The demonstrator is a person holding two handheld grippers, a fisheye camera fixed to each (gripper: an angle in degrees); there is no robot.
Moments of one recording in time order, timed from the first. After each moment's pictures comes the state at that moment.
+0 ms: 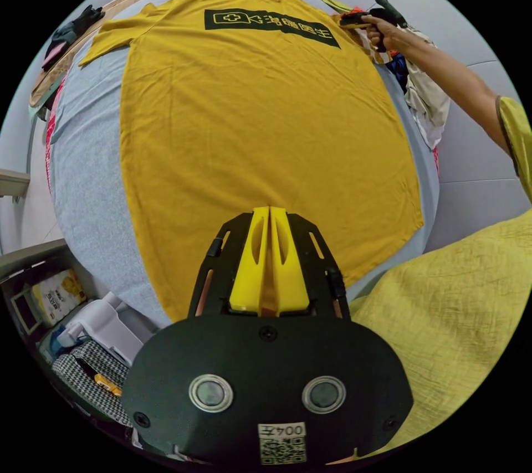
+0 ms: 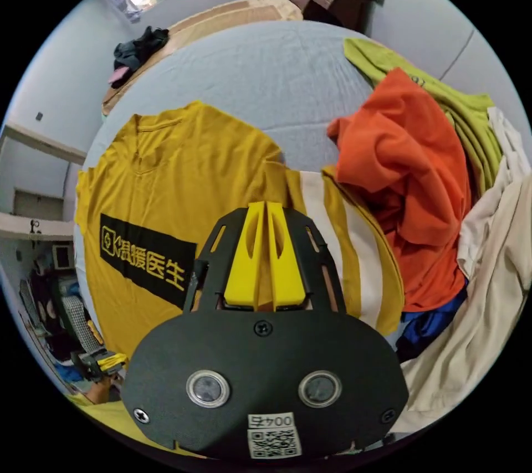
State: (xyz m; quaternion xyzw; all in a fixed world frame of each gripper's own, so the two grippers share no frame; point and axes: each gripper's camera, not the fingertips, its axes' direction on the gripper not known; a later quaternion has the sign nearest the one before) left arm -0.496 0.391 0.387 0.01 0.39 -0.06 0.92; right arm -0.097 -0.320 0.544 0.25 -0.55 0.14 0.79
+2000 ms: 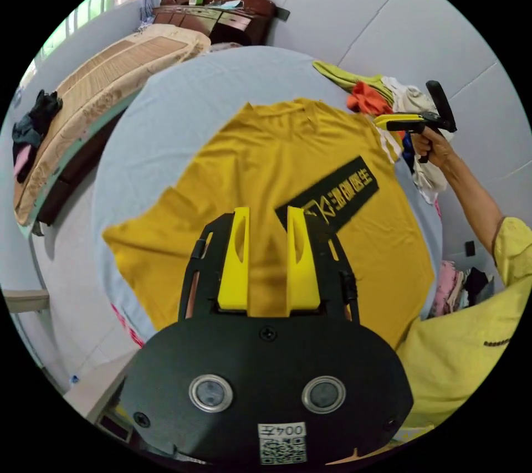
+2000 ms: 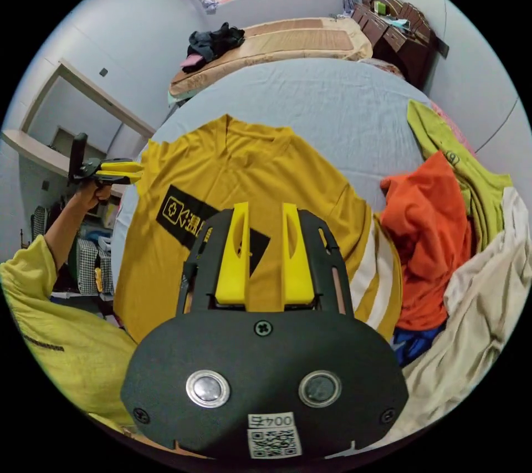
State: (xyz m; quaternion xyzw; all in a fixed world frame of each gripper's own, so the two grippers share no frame) left arm -0.788 -0.007 0.328 0.16 0.36 0.05 0.92; right arm -0.043 -0.321 0.590 0.36 -0.57 0.00 0.74
